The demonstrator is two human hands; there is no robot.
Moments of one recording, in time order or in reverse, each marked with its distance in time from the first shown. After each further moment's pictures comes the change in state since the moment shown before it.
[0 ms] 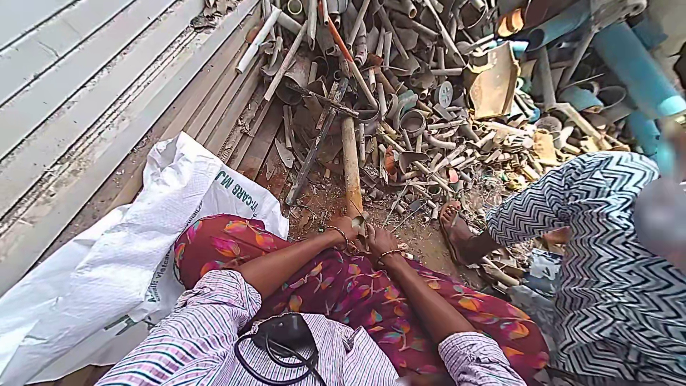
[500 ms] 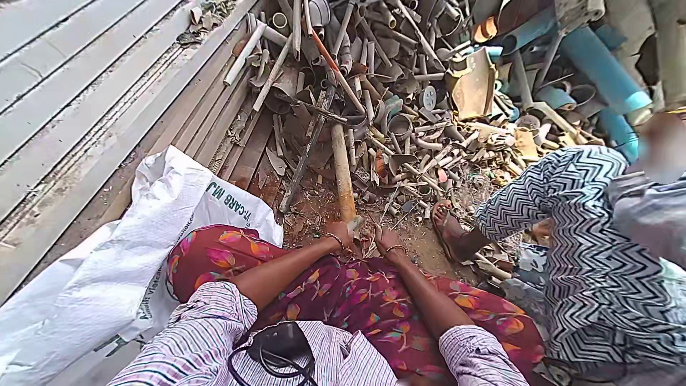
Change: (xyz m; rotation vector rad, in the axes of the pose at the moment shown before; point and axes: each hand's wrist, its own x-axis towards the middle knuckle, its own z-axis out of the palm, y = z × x) left_hand -0.007 0.009 0.001 0.121 0.022 -0.004; right_hand 0.009 0.020 -0.015 0.047 -0.002 0.193
